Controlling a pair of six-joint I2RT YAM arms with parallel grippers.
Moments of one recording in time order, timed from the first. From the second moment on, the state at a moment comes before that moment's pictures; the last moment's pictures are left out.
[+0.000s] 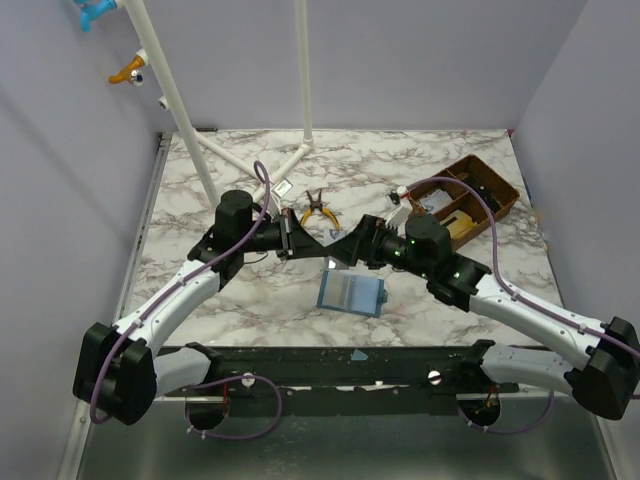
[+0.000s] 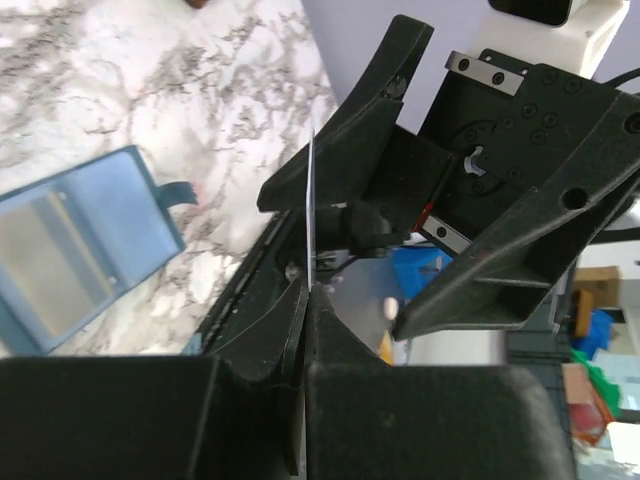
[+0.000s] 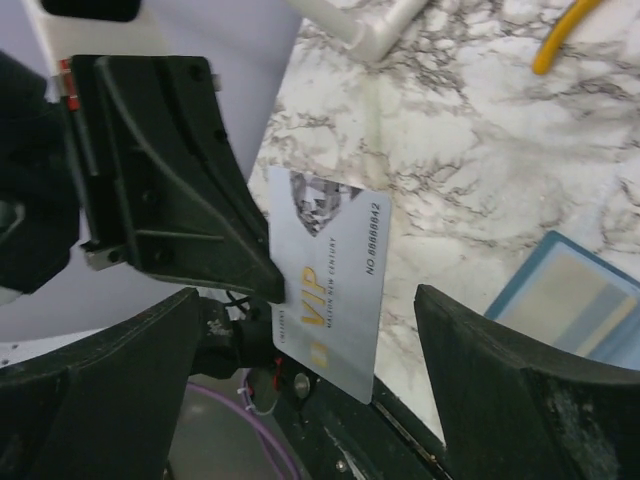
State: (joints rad) left arm -0.44 1.16 0.77 0.04 0.86 -0.86; right arm 0.81 1.10 0.78 0.02 -0.11 0.85
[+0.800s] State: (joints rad) left arm -0.41 1.14 0.70 0.23 0.98 -1.00; right arm 0.77 1.04 0.65 0.26 -0.26 1.00
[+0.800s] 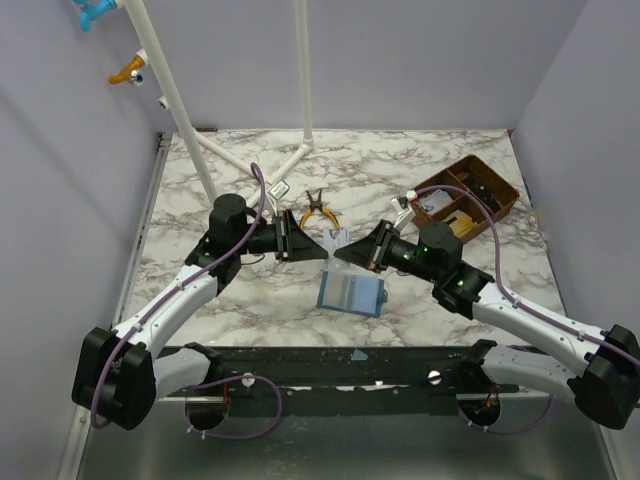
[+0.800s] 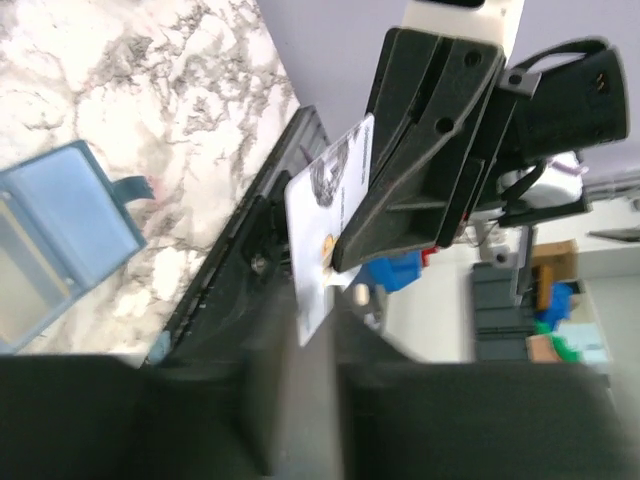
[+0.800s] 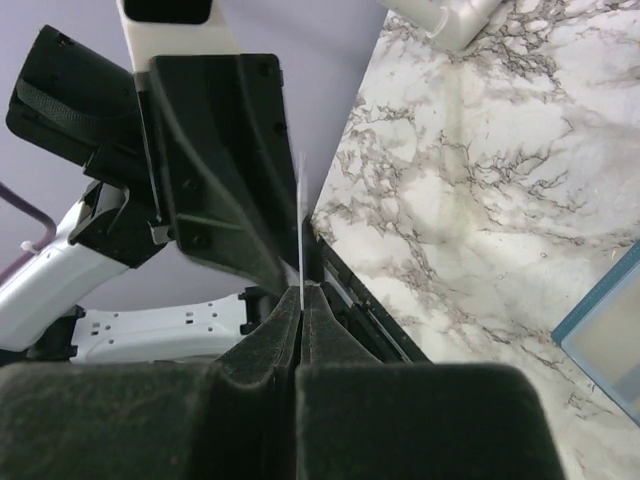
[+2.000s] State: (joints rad) left arm -0.41 1.02 0.84 -0.41 0.62 -0.63; right arm 0.16 1.50 1.05 -0.14 -0.01 0.97
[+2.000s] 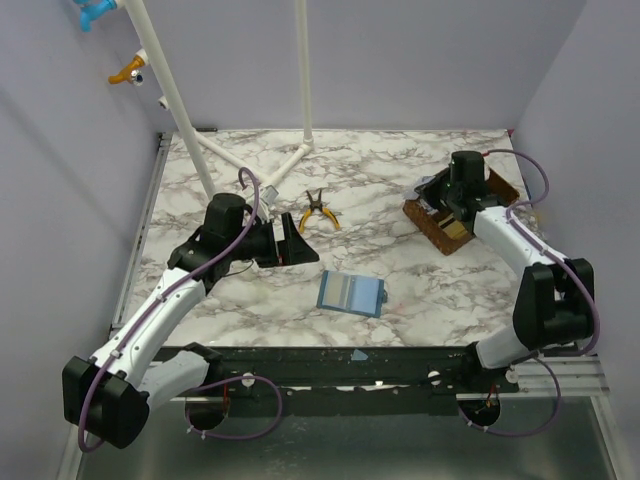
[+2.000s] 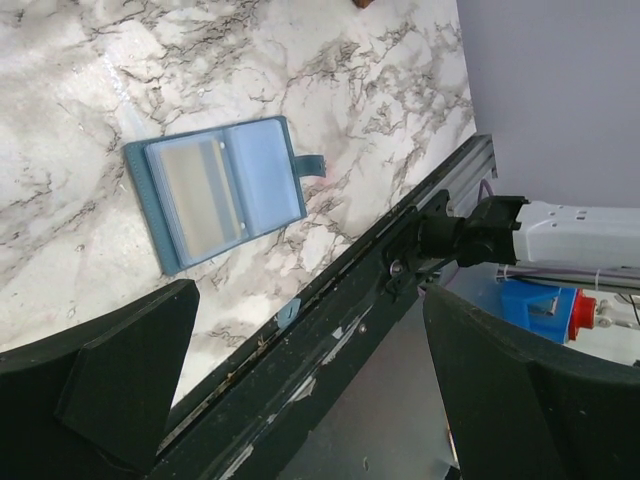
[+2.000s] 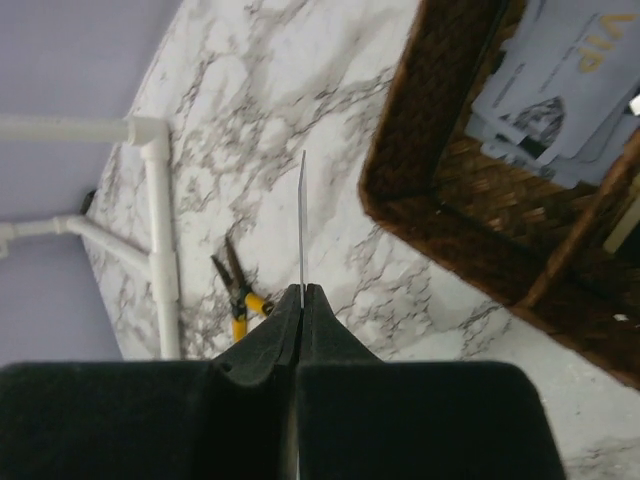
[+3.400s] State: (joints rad) left arm -0.41 1.04 0.89 -0.45 0.62 -0.61; right arm 0.03 1.70 1.21 -0.23 0.09 0.86
